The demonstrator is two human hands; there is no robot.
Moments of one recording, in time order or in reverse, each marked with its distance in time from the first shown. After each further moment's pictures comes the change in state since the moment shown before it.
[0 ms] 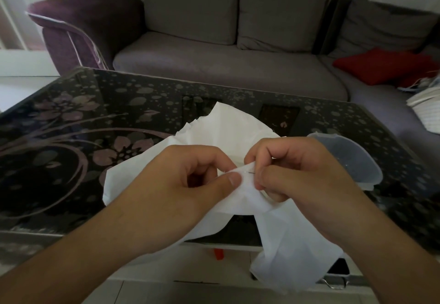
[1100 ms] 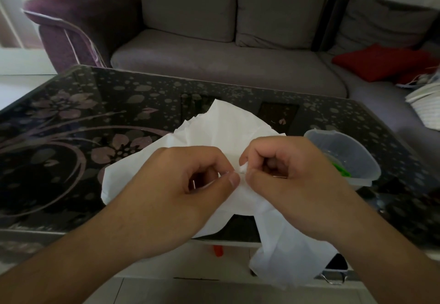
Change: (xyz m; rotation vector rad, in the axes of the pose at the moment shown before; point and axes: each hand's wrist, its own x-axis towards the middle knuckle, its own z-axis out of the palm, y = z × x) left_hand -0.005 0.000 0.002 0.220 0.025 0.094; right_hand -0.002 0.005 0.005 -0.375 0.064 -0.191
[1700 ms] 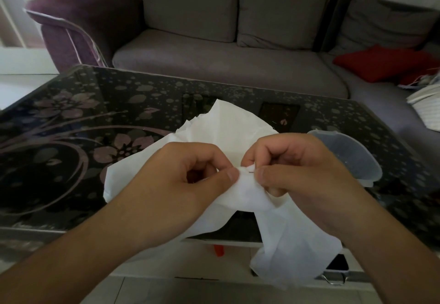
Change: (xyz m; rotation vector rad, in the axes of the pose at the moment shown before) left_hand 0.005 -0.002 0.001 -0.171 0.003 -0.117; right_hand 0.003 0.005 -0.009 0.497 -0.135 0.131
